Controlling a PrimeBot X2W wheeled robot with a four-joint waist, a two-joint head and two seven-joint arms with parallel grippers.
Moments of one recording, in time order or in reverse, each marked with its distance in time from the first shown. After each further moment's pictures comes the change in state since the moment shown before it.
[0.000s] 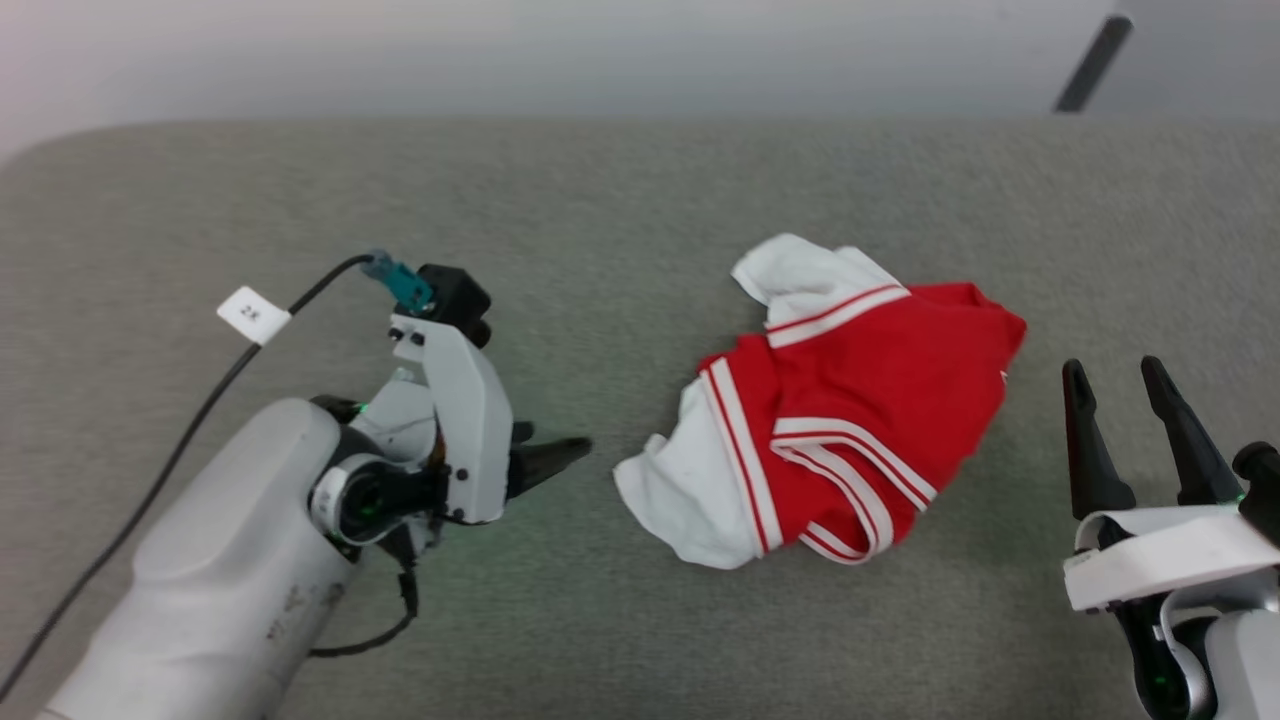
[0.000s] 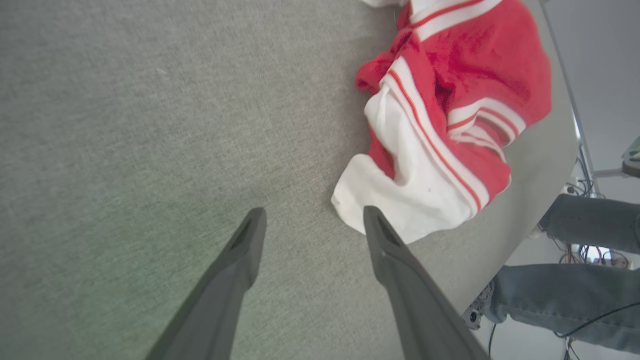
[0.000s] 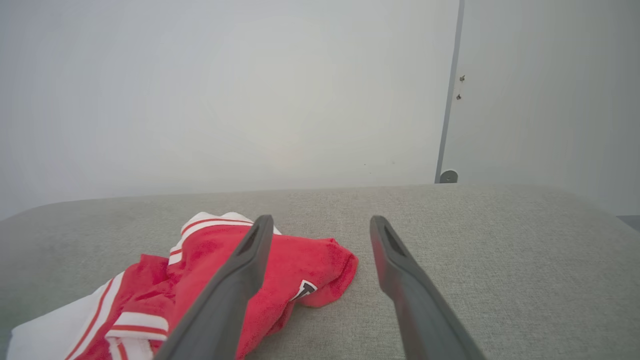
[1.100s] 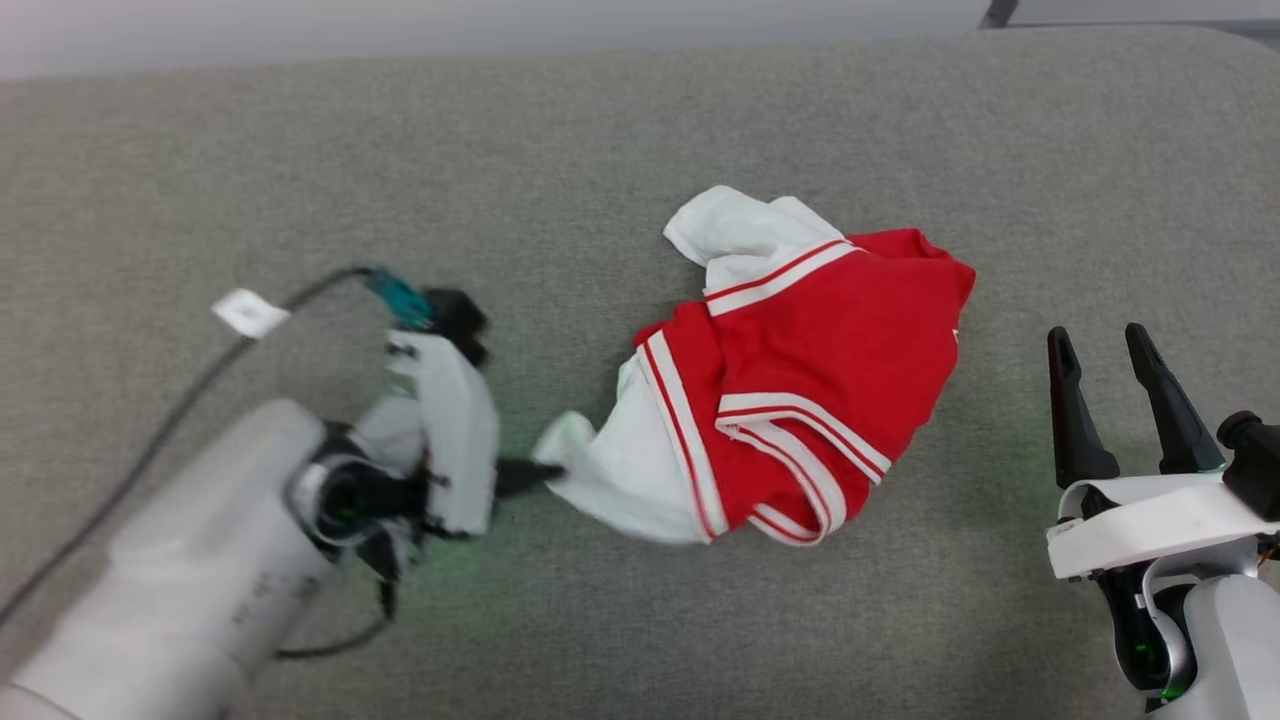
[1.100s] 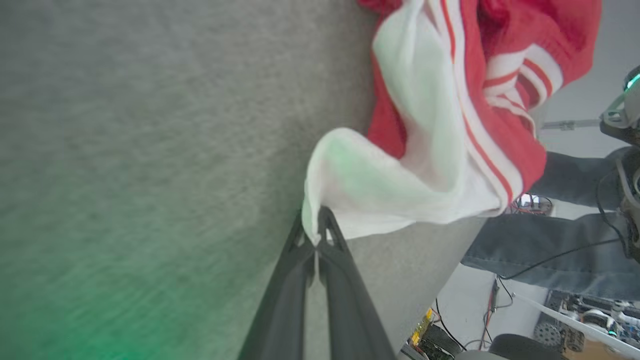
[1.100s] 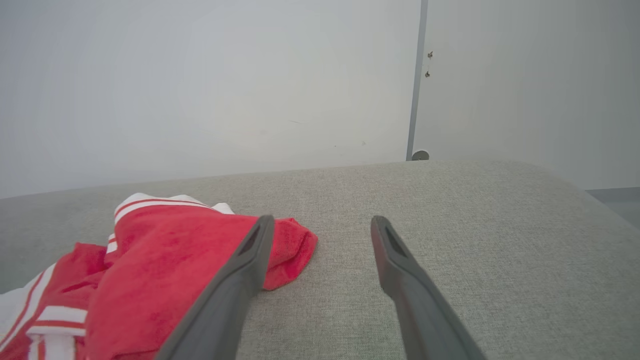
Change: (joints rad) left arm -0.074 0.076 -0.209 0.043 -0.264 -0.002 0.037; right arm -0.084 0.011 0.030 0.080 0.015 0.000 -0.053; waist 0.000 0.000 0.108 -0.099
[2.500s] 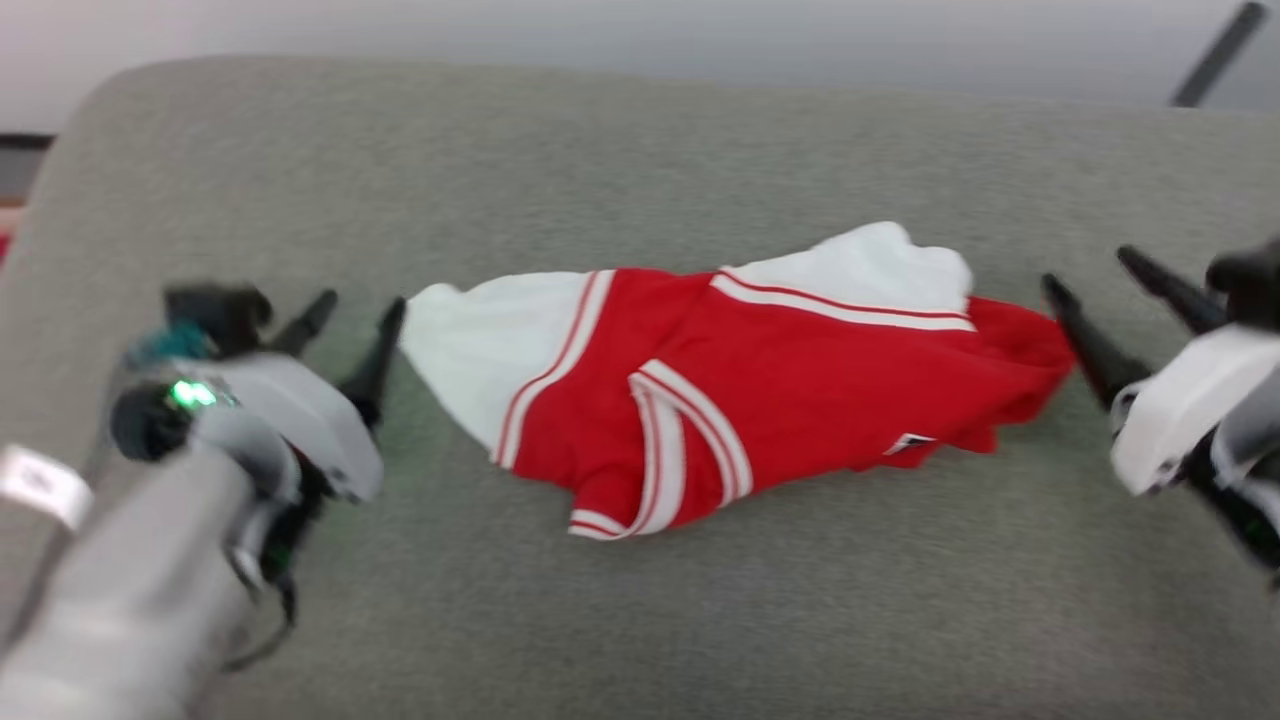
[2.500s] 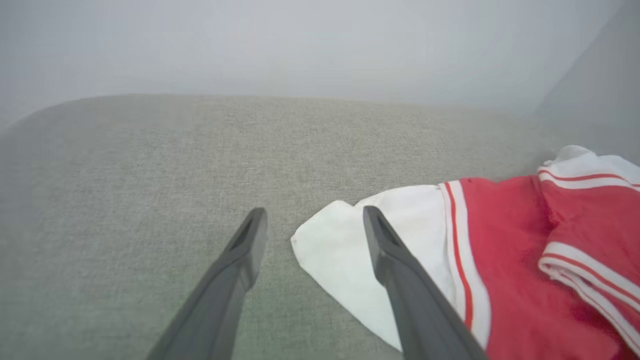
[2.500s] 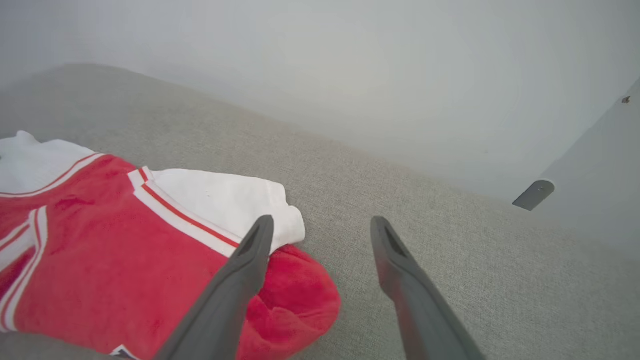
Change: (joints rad) left arm 0.043 0.085 0.048 0.146 0.294 0.084 -0.911; right arm -0.198 -0.299 0.240 -0.055 0.136 0.000 0.426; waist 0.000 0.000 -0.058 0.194
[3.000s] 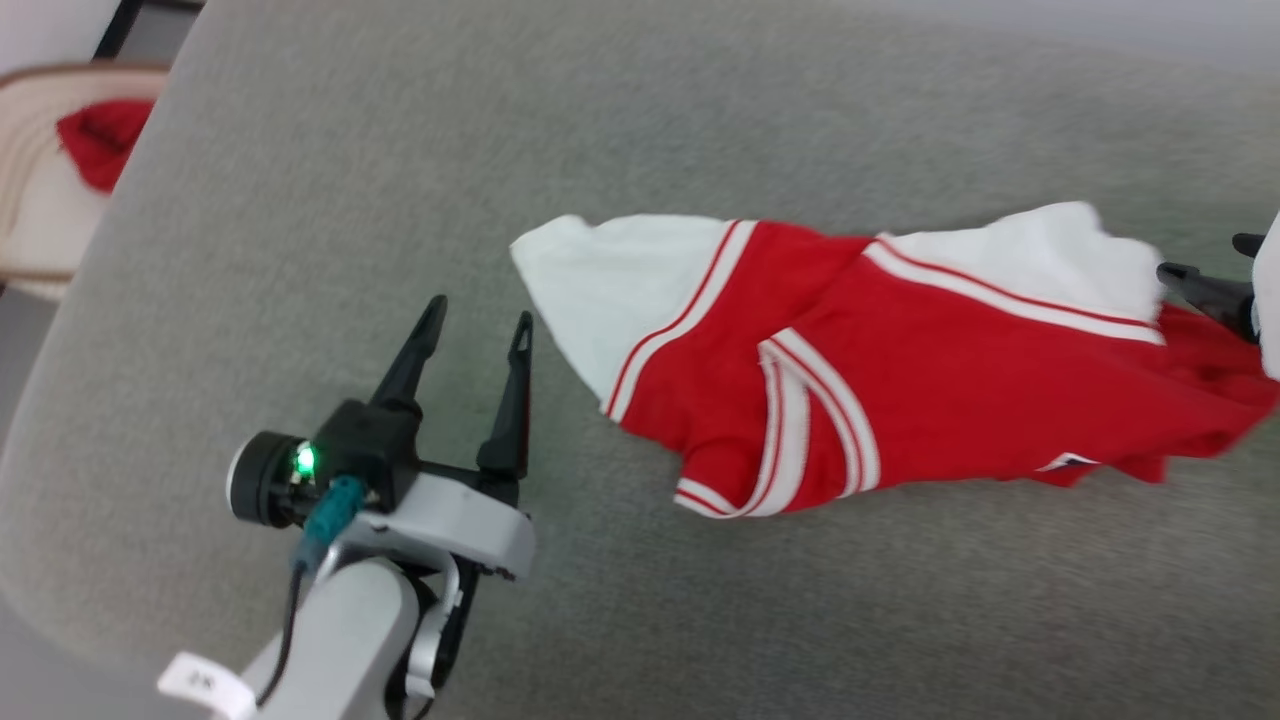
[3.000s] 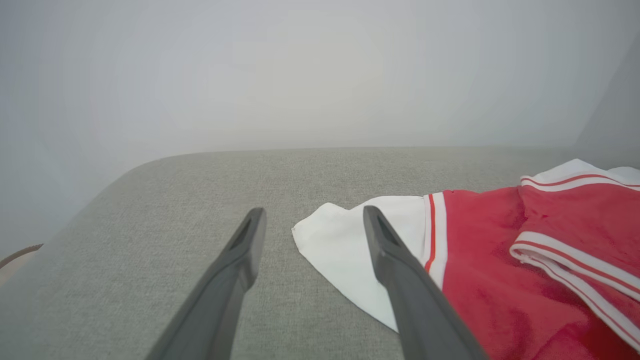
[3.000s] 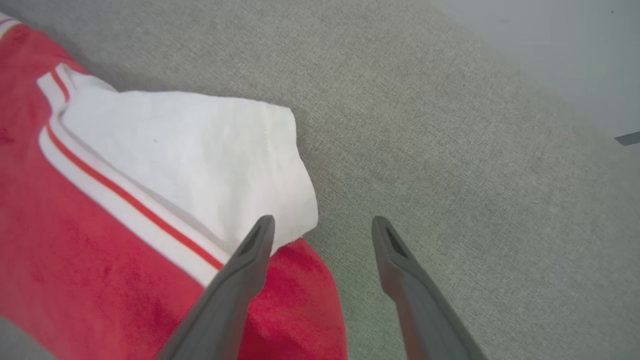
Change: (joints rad) left arm 0.329 -0.184 0.237 -0.481 0.524 0.325 -0.117; right arm -0.366 -0.282 0.284 0.123 0.349 0.000 0.597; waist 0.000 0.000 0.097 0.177
